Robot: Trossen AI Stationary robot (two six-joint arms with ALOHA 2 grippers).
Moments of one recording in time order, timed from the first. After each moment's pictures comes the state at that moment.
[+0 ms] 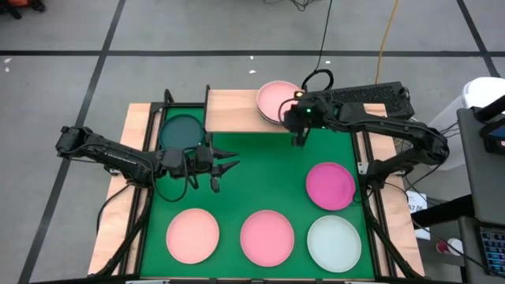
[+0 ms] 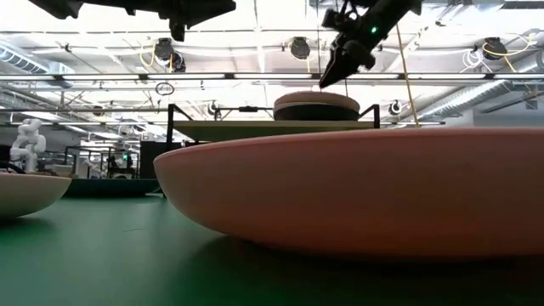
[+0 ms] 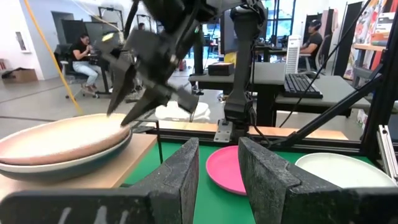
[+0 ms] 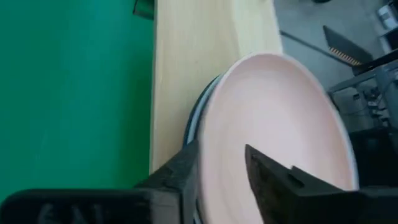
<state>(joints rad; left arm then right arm) -0.17 1.17 0.61 0.60 -0.35 0.04 -0.38 1.34 1.15 -0.48 0.13 -0.56</state>
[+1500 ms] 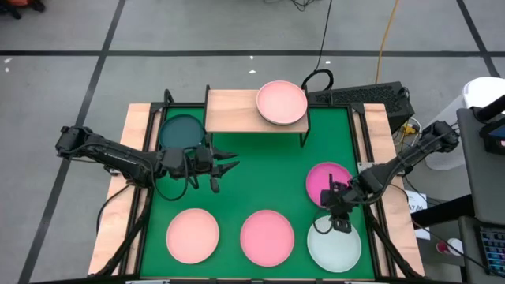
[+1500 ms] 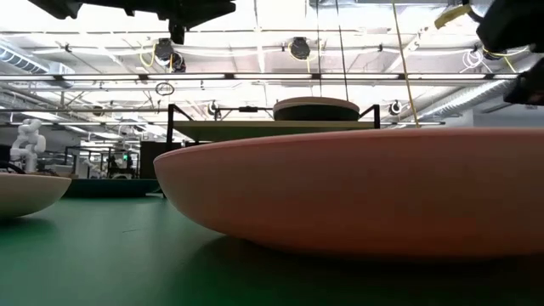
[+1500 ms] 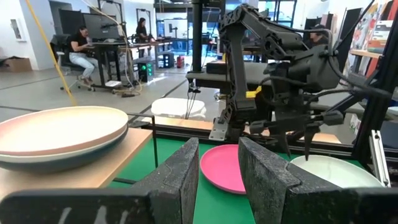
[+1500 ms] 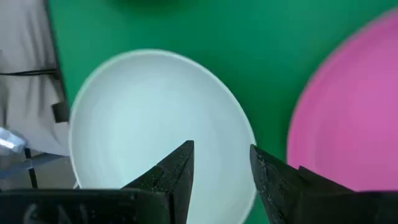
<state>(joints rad) -0.17 1.17 0.61 0.59 -0.35 -0.01 0.54 1.09 0.69 -0.78 -0.16 0.82</state>
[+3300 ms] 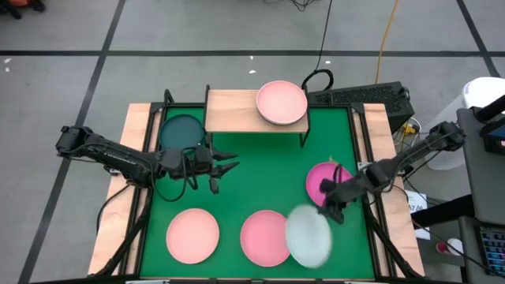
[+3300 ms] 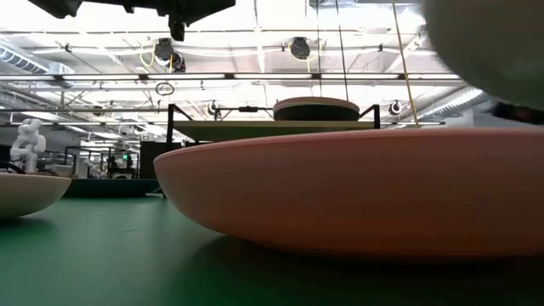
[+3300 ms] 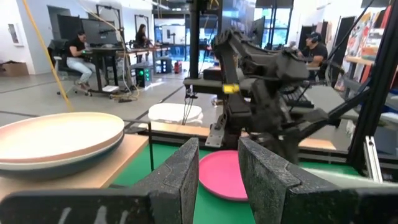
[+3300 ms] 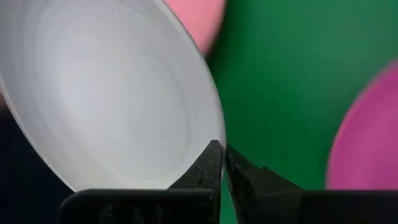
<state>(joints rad) -0.18 1.17 0.61 0.62 -0.35 -0.01 0.46 0.86 0.46 -0.36 -0.07 0.98</state>
